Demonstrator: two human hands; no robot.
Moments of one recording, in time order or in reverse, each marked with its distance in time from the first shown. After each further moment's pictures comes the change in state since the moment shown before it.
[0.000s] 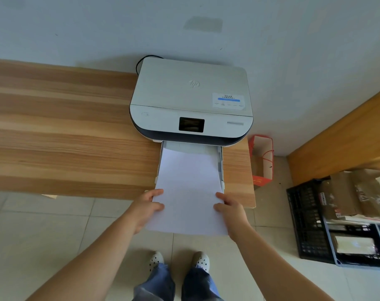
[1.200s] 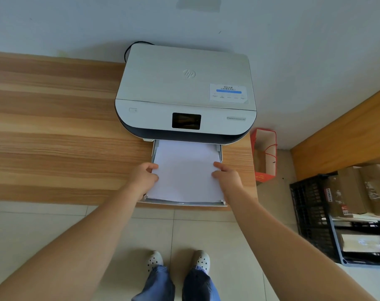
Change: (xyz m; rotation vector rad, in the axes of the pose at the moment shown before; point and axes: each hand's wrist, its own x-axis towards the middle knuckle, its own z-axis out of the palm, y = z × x) left_hand 0.085 0.061 0.010 0.285 0.236 0.107; right_hand 0.081 -0.075 0.015 -0.073 0.018 -0.031
